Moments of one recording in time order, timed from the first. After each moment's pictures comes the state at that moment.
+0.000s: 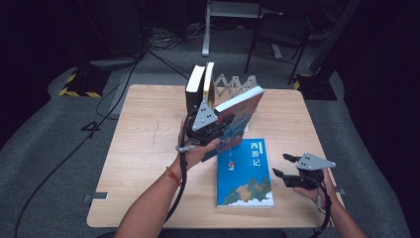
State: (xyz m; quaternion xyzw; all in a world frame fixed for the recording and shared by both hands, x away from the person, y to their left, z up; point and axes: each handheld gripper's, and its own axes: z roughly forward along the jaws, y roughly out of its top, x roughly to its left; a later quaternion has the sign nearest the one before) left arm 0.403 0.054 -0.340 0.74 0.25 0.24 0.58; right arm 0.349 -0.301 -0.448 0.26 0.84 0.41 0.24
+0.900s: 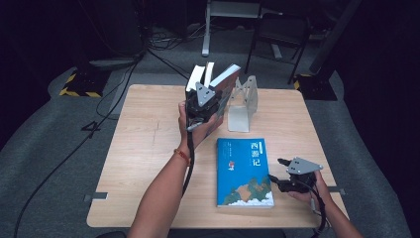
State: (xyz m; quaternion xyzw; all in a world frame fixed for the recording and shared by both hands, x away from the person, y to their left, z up) left arm 0.465 0.048 -0.348 0.70 0.37 0.33 0.52; right arm 0.348 -0.288 -0.466 0.24 0.86 0.37 0.24
